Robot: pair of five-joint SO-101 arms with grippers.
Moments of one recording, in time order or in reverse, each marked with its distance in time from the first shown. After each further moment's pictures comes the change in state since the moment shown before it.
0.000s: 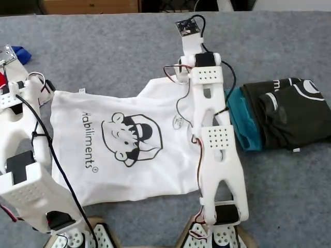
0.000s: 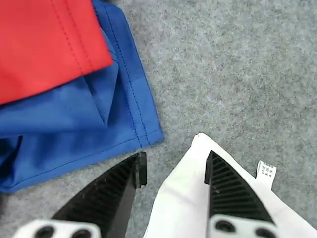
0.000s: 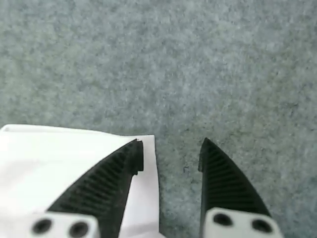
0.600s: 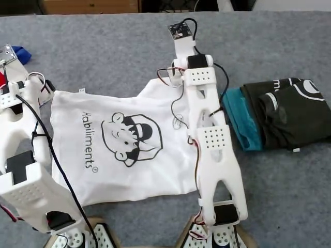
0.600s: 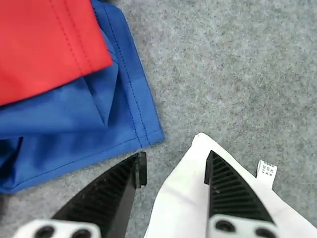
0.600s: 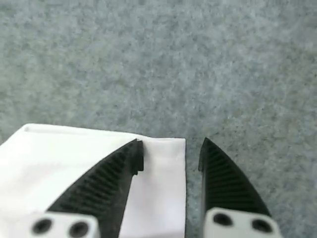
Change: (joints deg) left arm 0.0 0.0 0.0 0.0 -0.4; right arm -2.5 0.0 3.0 -1.5 -1.6
